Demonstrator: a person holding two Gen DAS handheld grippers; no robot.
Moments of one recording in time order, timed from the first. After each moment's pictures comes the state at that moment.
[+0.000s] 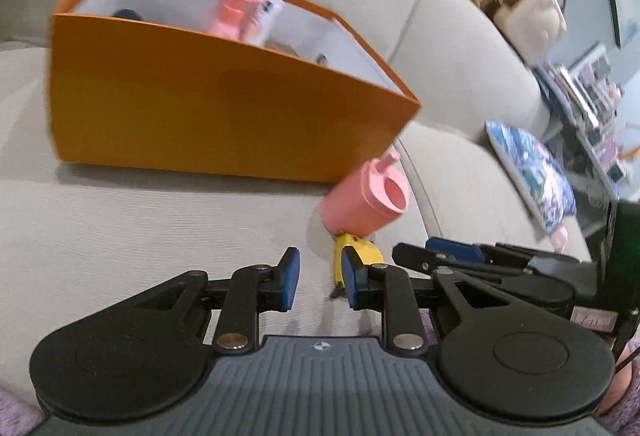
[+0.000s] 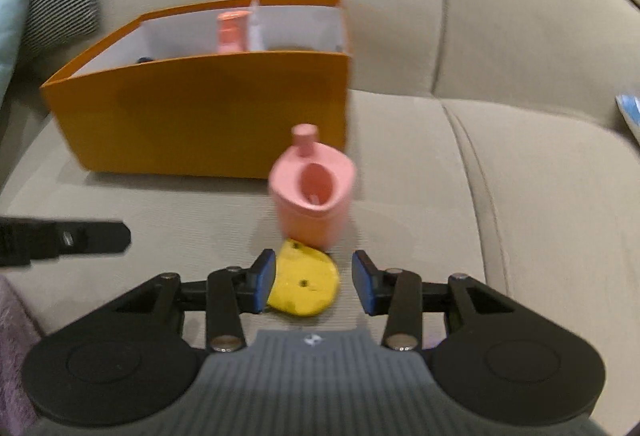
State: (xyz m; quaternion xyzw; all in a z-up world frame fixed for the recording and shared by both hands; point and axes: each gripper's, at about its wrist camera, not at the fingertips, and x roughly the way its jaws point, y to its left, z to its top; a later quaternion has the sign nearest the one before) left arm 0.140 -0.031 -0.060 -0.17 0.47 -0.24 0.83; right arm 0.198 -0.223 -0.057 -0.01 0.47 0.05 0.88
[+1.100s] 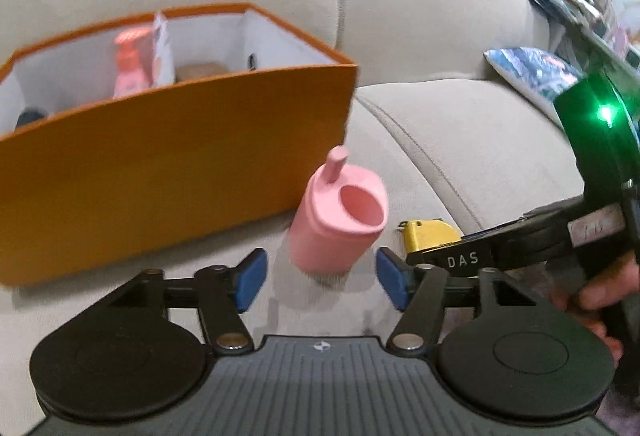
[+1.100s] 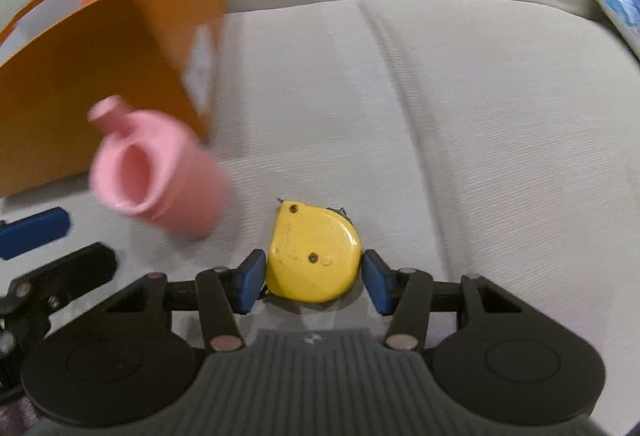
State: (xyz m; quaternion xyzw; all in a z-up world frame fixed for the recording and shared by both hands) left arm 0.163 -0.130 -0.073 0.02 0.43 -0.25 0.86; right arm 0.255 -0.283 -0.098 0.06 0.59 -0.04 0.81
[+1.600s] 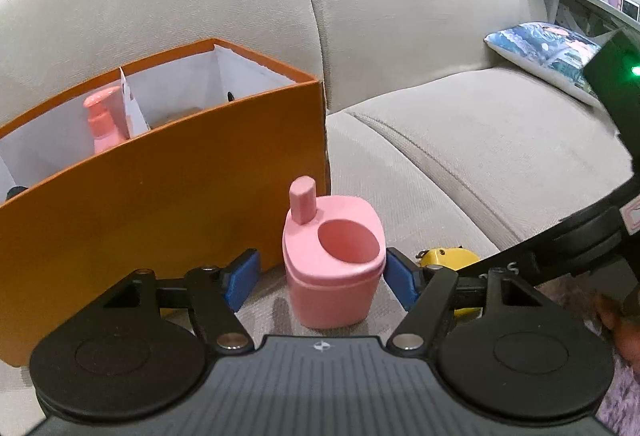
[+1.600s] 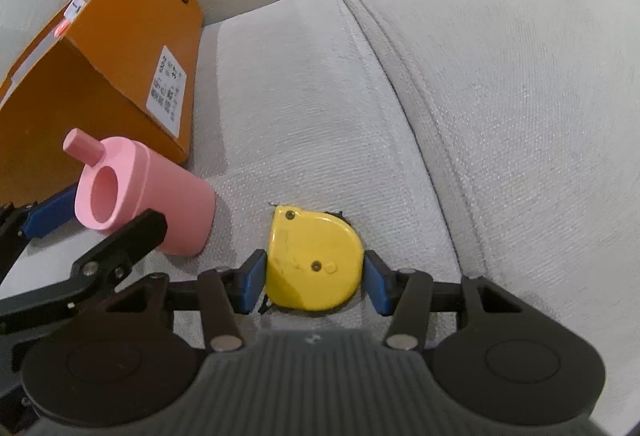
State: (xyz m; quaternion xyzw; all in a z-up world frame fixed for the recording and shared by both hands) left arm 0.172 -0.168 -0.088 0.09 0.38 -0.24 0.89; right arm 0.248 -0.316 -0.109 0.16 0.58 -0.02 0.80
